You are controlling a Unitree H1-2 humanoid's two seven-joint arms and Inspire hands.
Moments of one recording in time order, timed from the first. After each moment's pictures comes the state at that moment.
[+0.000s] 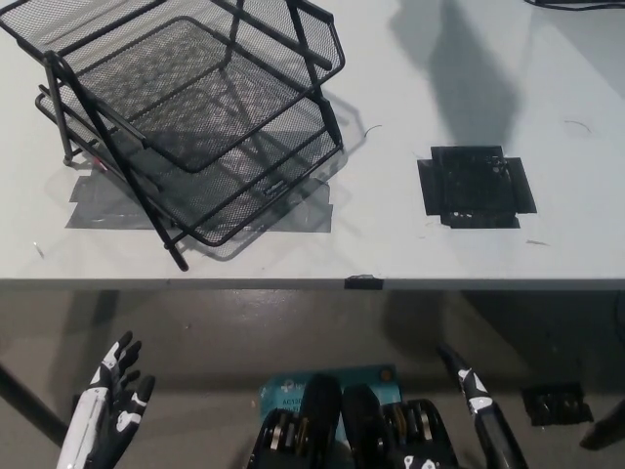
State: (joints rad) left_arm 0.11 0.21 0.04 0.06 0.12 -0.28 -0.03; right_arm 0.19 -0.06 0.22 -0.11 -0.23 -0.25 0.01
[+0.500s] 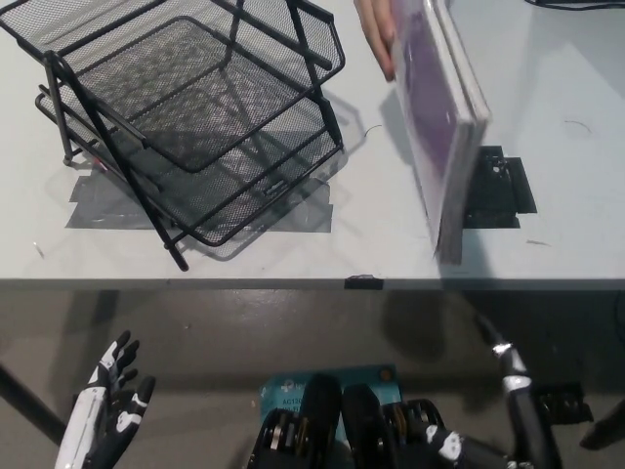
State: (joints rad) left_arm 0.11 0.21 0.05 0.06 0.13 -0.28 -0.03; right_arm 0.19 -0.01 0.14 -0.23 -0.28 -0.32 -0.07
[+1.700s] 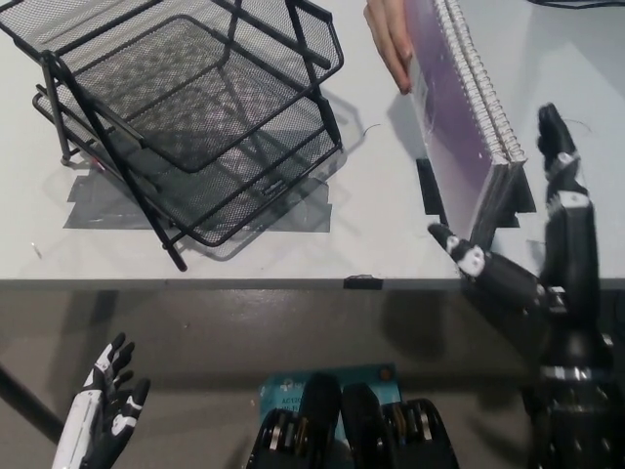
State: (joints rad) left_arm 0.12 0.20 0.06 0.07 0.13 -0.30 -0.03; right_arm -0.25 0.07 0.03 -0.30 -0.28 -0.07 -0.07
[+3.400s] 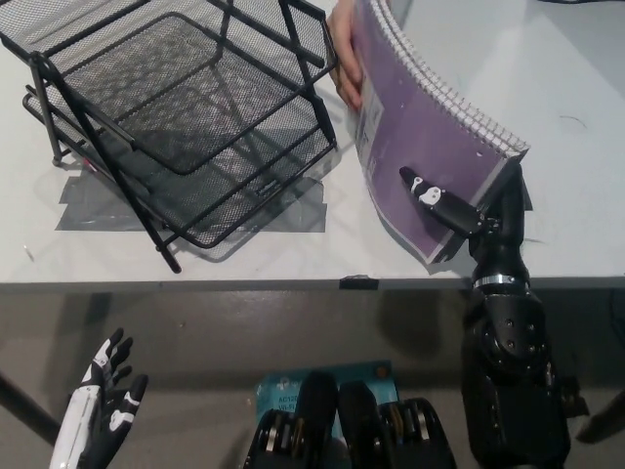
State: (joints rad) left_arm 0.10 0.20 0.07 0.07 0.13 -0.31 -0.03; right_arm -0.52 0.15 -0.14 0.26 -0.04 -0.07 -0.19
